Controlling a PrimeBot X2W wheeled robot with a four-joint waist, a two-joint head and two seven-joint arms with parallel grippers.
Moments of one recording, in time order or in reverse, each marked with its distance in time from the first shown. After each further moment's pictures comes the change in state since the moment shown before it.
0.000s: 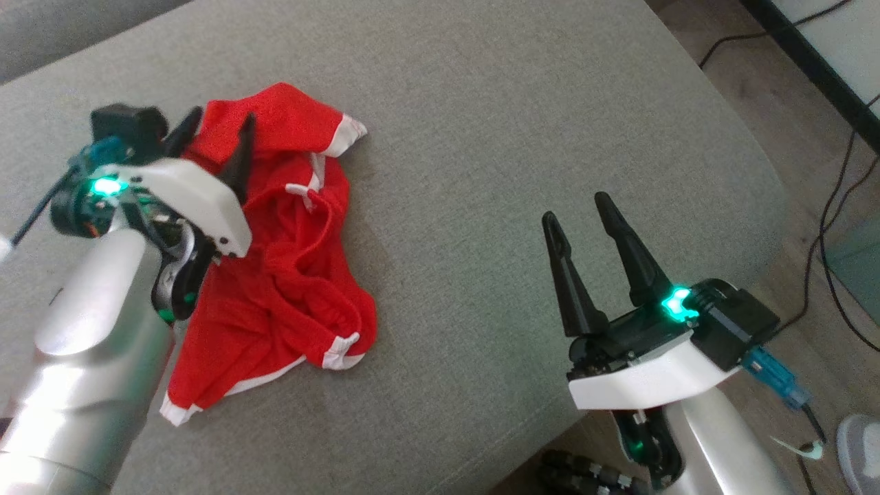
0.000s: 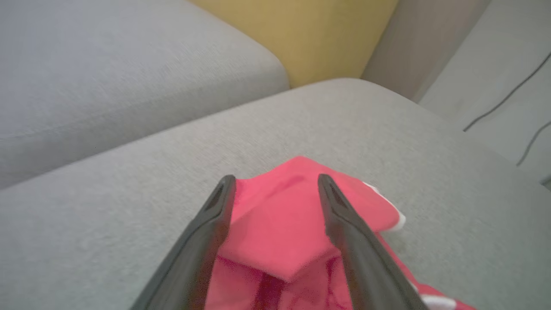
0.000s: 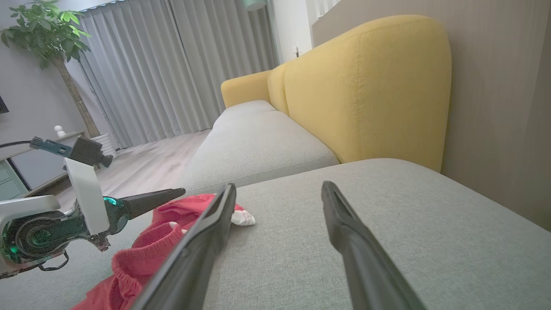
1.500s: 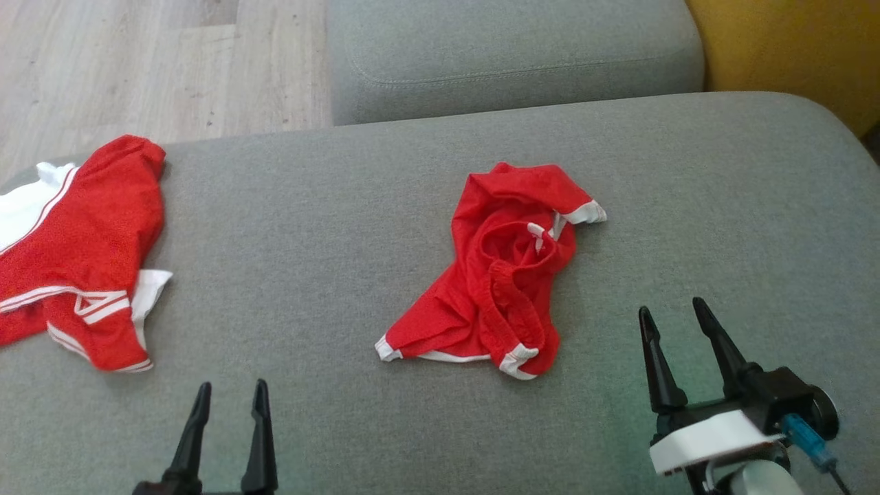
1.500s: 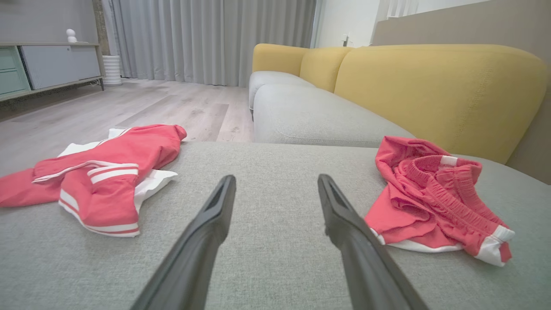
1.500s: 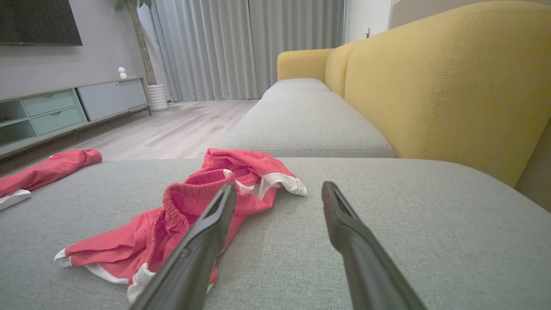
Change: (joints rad) left arm 0.947 -0.254 0.397 -0.474 0.436 0.040 -0.449; right arm 0.188 -0.009 -0.283 0.184 -0.246 0.000 0.000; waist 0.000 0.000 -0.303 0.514
